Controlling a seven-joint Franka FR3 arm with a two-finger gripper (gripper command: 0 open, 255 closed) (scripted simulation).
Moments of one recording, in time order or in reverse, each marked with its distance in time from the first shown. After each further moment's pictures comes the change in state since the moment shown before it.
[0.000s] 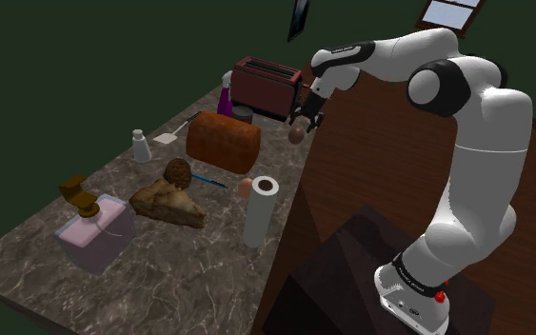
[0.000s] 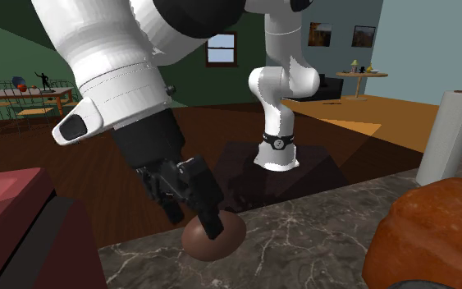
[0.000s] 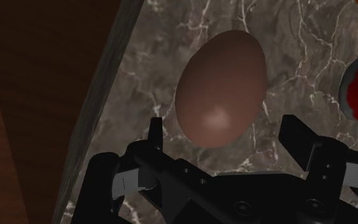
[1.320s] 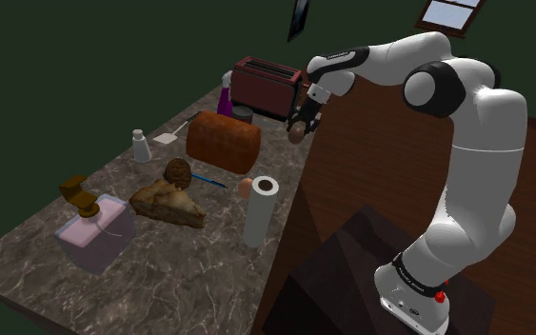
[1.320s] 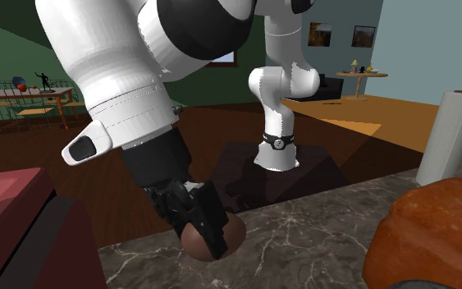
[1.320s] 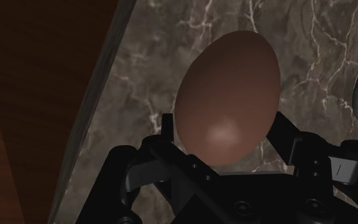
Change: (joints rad) arm 0.009 0.026 0.009 -0.019 0.014 0.048 -0.007
